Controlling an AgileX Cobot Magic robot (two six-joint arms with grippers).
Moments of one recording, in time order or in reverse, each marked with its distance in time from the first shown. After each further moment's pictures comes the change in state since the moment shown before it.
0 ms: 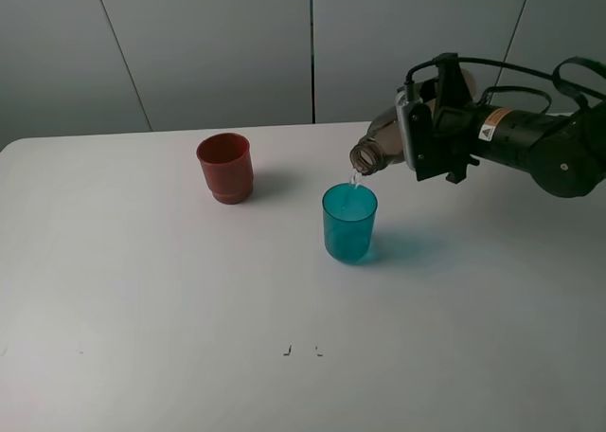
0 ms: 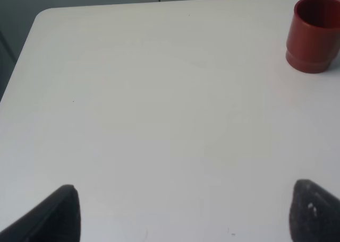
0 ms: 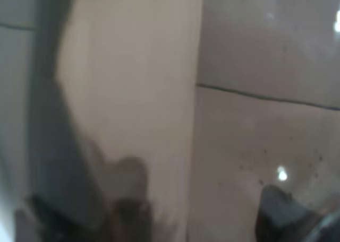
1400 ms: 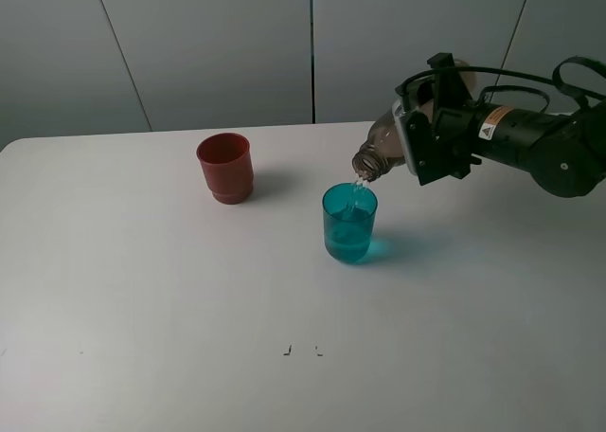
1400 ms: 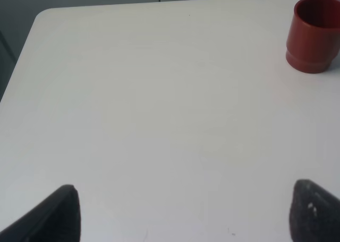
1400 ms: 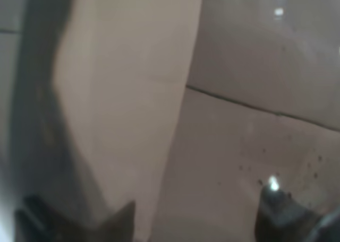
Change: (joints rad) left arm 0.000 0.000 0.000 0.000 0.000 0.000; right arm 0.000 0.000 0.000 0.000 -0.008 -0.108
